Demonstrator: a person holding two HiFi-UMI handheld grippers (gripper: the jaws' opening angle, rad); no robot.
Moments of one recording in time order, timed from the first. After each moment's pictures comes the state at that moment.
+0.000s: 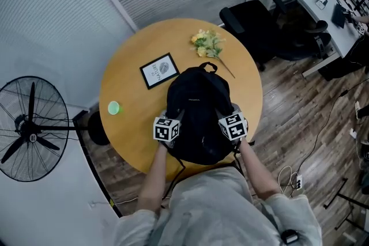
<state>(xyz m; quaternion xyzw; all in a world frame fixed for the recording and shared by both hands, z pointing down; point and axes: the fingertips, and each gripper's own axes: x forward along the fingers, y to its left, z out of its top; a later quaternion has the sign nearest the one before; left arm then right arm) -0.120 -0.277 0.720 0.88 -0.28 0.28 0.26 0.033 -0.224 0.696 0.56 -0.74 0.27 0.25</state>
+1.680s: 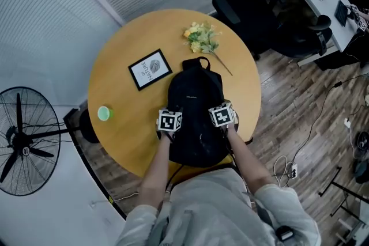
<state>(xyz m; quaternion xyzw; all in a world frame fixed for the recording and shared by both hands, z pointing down) -0.108 -0.303 0.822 0.82 -0.27 0.41 0.31 0.046 -0.252 0.826 0.55 -0.65 0.39 0.34</state>
